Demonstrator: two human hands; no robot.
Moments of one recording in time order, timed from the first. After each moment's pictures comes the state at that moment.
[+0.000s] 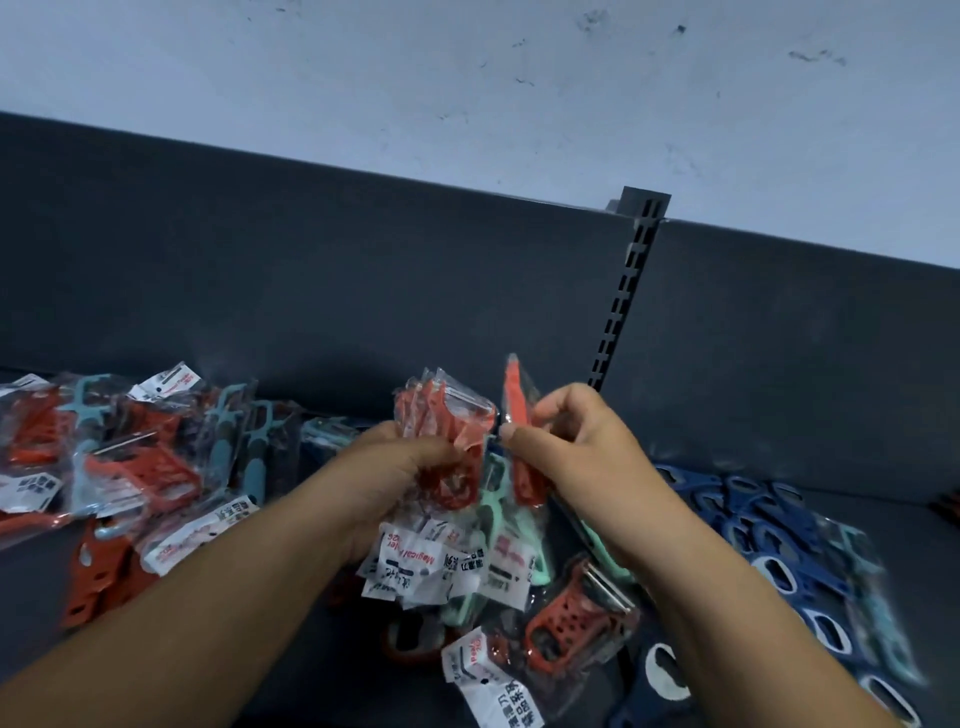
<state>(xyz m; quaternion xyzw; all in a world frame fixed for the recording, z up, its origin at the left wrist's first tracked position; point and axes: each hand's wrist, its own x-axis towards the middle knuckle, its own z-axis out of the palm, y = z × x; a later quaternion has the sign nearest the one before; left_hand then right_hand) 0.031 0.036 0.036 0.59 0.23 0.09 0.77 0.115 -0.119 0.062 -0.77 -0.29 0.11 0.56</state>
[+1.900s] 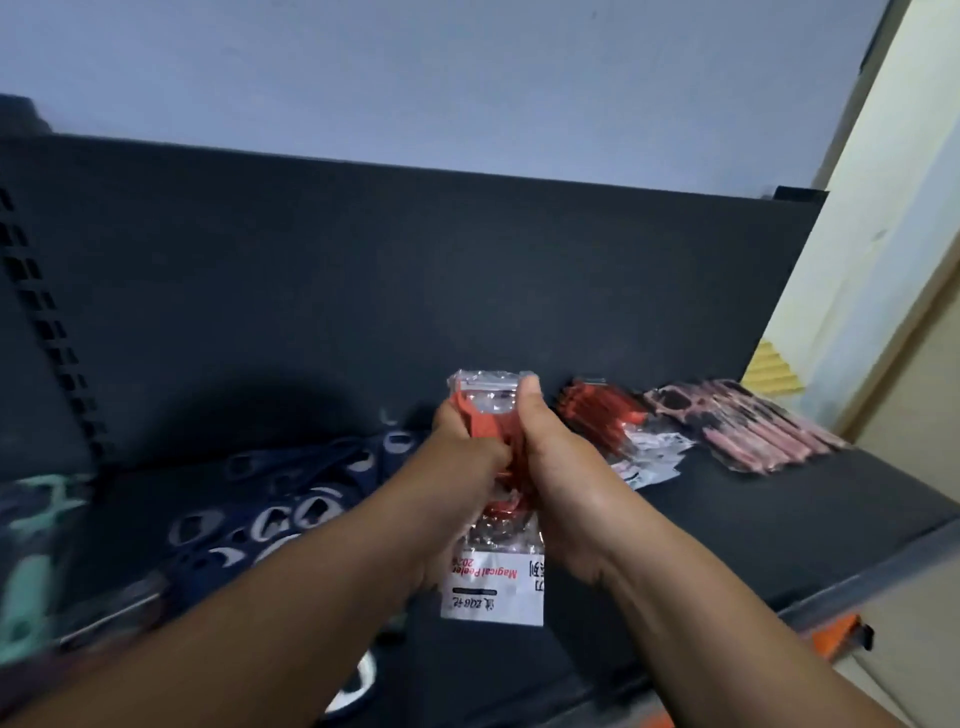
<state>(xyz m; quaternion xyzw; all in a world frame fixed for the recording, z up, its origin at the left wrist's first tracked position) 0.245 -0.364 0.048 0.65 0.06 -0.03 0.76 0.264 -0.466 0.049 -0.61 -0.02 0.22 0.76</state>
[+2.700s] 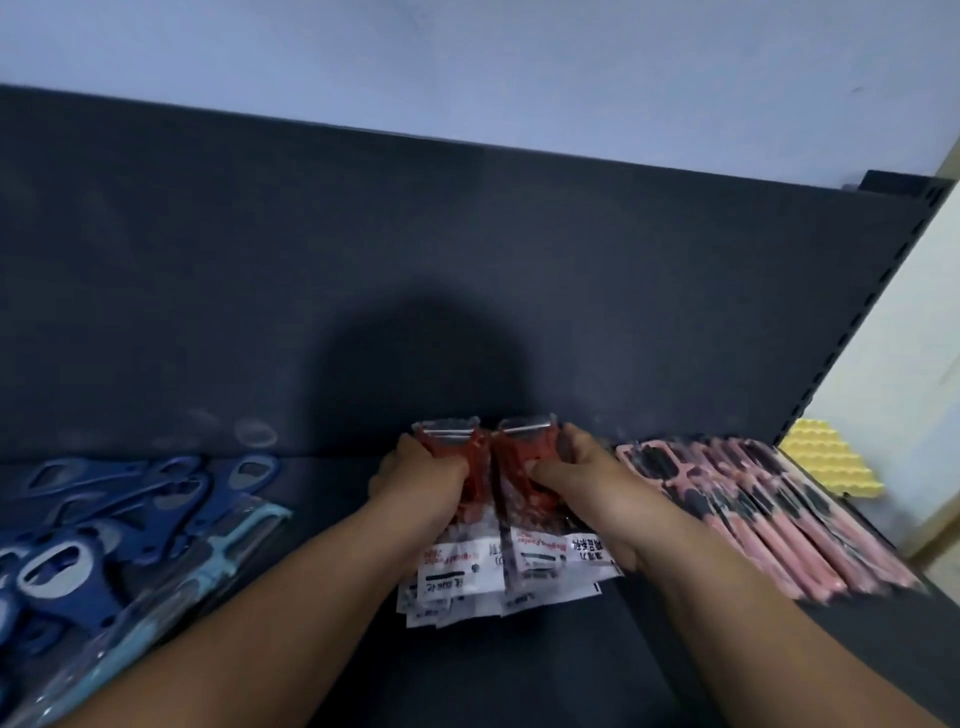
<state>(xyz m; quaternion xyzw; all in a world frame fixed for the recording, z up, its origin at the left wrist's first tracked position) 0.426 -0.462 -0.028 0.72 0.30 0.04 0.62 0.483 -0.621 -0.003 -0.78 -0.09 0.20 0.58</state>
